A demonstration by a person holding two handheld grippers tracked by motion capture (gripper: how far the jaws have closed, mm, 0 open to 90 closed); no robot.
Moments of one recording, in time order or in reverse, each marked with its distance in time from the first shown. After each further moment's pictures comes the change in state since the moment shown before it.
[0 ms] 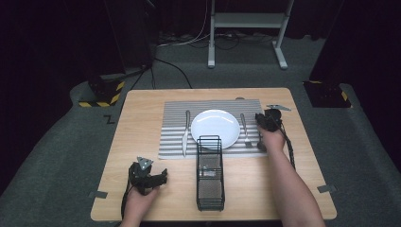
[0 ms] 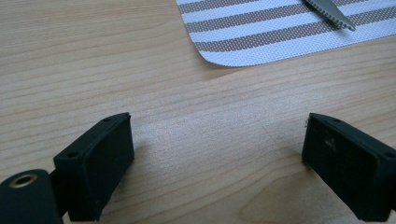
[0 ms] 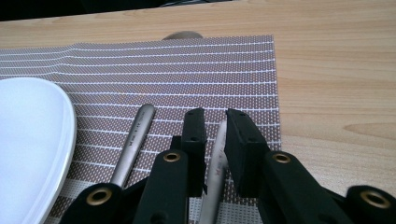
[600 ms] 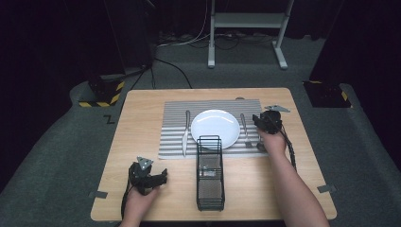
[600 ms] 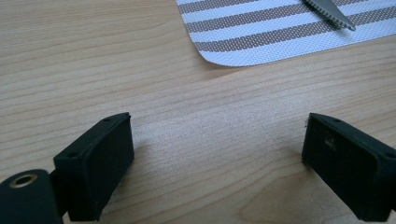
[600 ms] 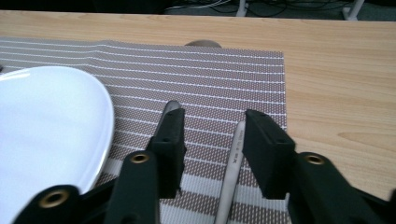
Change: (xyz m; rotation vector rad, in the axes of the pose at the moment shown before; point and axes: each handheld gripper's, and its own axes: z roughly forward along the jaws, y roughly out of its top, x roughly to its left) left arm 0.000 0.000 0.000 0.000 0.000 0.000; right arm 0.019 0.002 -0.028 -0.023 0.002 -0.104
